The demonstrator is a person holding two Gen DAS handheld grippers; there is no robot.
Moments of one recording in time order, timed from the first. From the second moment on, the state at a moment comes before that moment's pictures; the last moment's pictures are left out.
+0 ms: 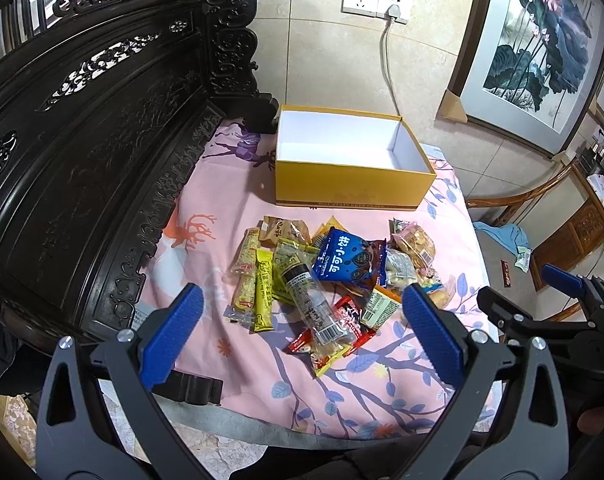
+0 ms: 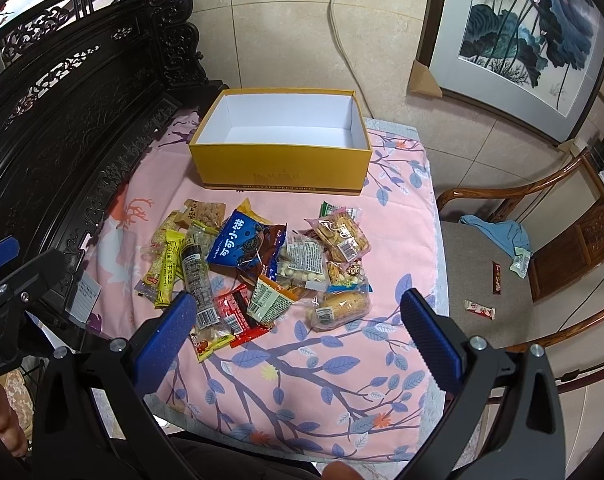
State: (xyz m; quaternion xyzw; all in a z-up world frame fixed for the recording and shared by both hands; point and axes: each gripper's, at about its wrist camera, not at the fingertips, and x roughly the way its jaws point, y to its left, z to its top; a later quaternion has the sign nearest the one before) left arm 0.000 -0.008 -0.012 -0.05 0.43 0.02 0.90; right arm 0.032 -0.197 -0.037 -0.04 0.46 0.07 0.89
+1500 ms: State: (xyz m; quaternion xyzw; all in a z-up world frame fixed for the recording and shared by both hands) left arm 0.056 0.029 -0.174 -0.11 0.54 0.02 0.83; right arm 0.099 -0.261 -0.230 -0.02 0.48 0.16 0.86
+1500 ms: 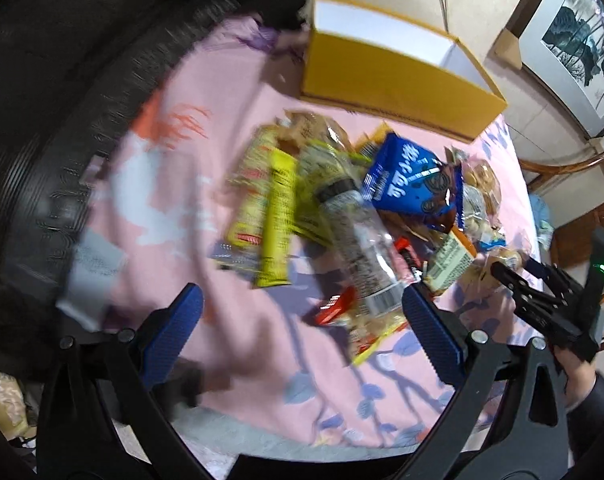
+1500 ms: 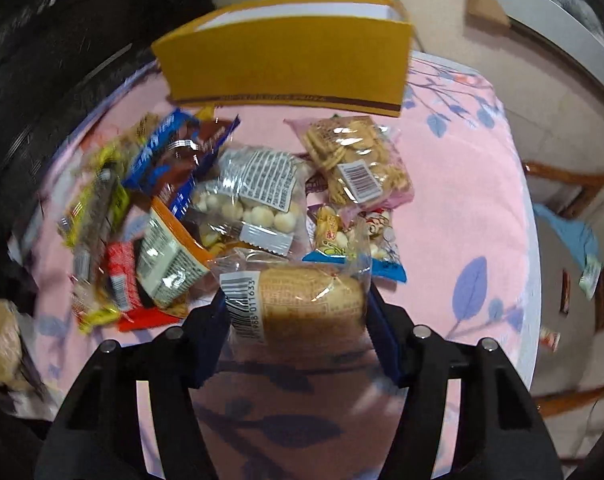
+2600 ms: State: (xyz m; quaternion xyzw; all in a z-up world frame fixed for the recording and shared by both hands) left arm 0.106 0.004 -0.222 -0.21 0.58 -0.04 0.79; right arm 0.055 -0.282 -0.170 0.08 0.44 0.13 0.88
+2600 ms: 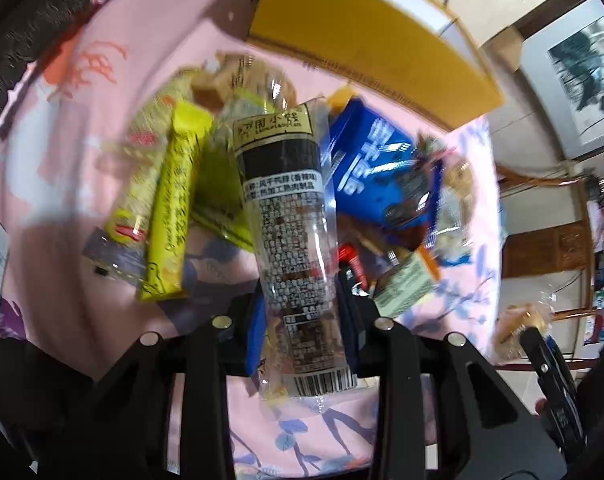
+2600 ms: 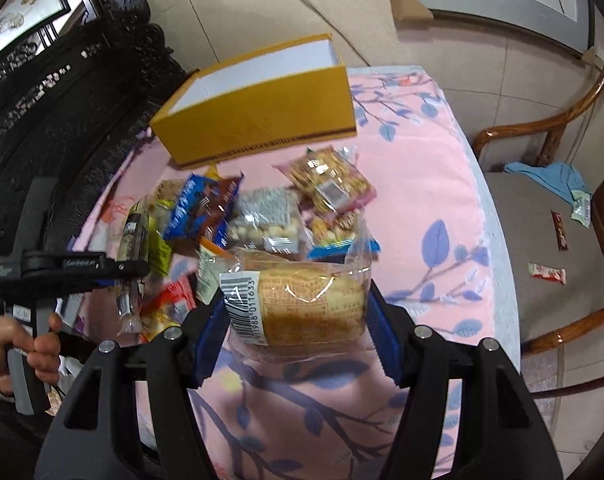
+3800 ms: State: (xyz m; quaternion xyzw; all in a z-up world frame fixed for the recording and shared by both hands) left arm 0.343 0.005 -0.019 -0.15 0.33 -0.05 0.93; right arm 0.328 -0.230 -0.025 0.07 0.26 0.16 0.95
